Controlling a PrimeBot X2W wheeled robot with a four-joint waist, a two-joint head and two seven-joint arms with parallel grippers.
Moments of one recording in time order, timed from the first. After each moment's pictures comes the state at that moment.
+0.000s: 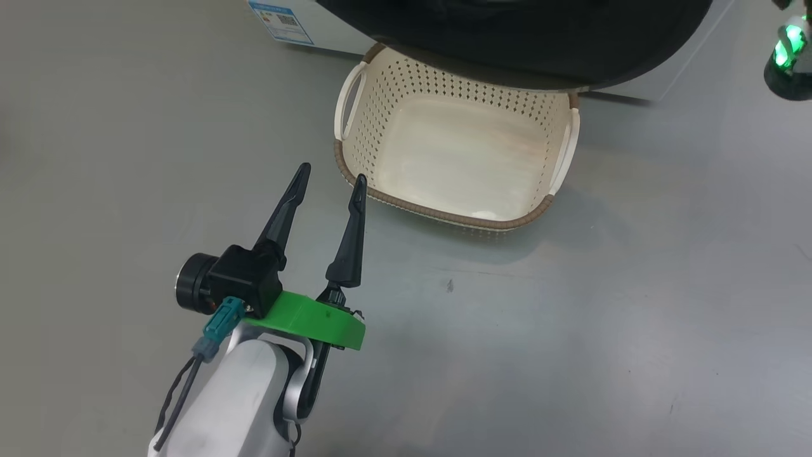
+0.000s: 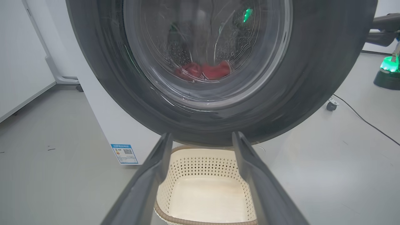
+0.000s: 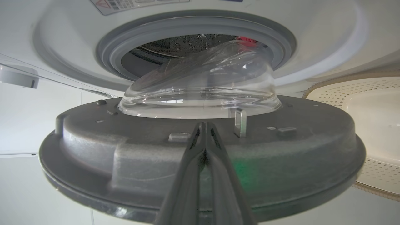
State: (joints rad) left arm -0.37 0.03 -0.50 0.13 -0.46 0.12 -0.25; right arm -1.06 -0.31 0.03 0.63 1.59 0.05 0.89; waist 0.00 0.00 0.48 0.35
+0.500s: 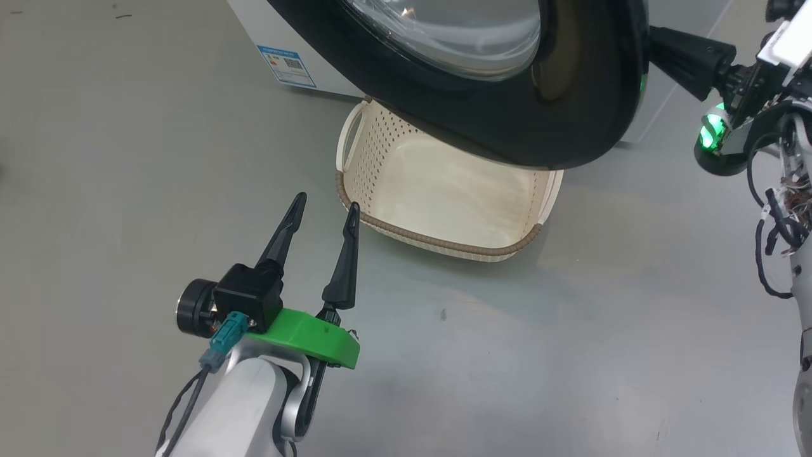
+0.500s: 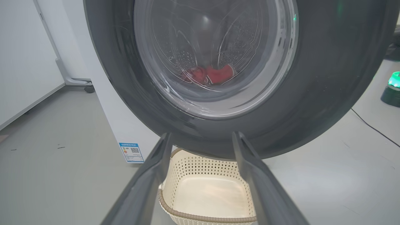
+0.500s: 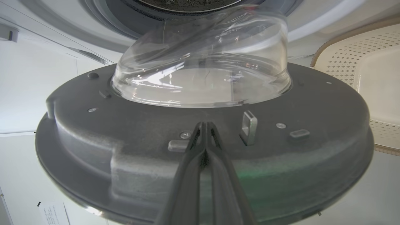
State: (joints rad) left arm -0.34 0.03 -0.49 0.19 -0.45 0.12 -0.25; right arm -0.92 -0.25 0.05 0.65 1.63 0.09 0.95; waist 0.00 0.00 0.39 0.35
